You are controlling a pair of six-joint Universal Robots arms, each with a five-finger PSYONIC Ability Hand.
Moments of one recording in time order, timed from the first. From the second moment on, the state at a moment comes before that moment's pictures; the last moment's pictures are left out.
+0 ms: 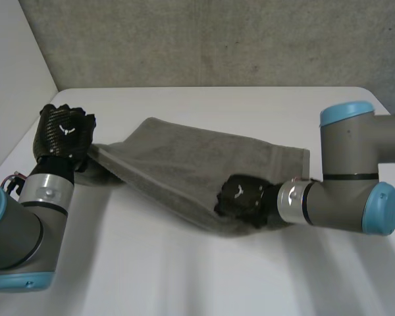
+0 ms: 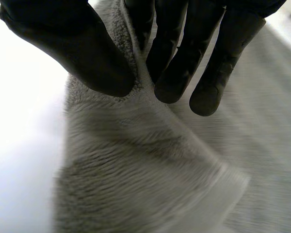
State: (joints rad) left arm 4.41 -1.78 -1.98 3.92 -1.60 3.73; right arm 1.98 -0.83 1.14 0.47 0.94 2.04; left_hand 1.20 1.22 1.22 1.22 1.03; right_hand 1.32 1.32 1.33 1.33 1.17
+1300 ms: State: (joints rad) left arm 4.44 -1.58 -1.98 3.95 -1.42 3.67; right arm 1.83 -1.38 1.56 0.04 1.16 2.51; left_hand 1.21 1.22 1.22 1.22 1.03; right_hand 1.33 1.33 1.34 1.33 1.19
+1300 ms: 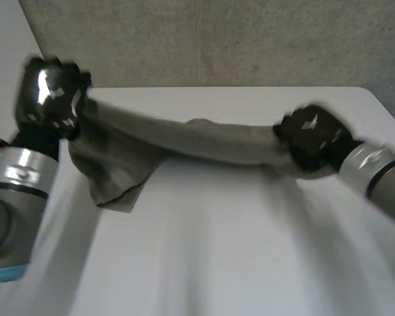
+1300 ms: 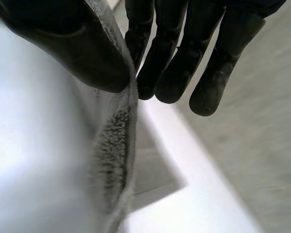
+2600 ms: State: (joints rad) left arm 4.46 -2.04 -1.57 3.93 -1.47 3.61; right arm 1.86 -1.14 1.25 -0.05 1.19 2.66; left_hand 1.21 1.22 1.22 1.22 1.04; right_hand 1.33 1.33 1.34 1.34 1.20
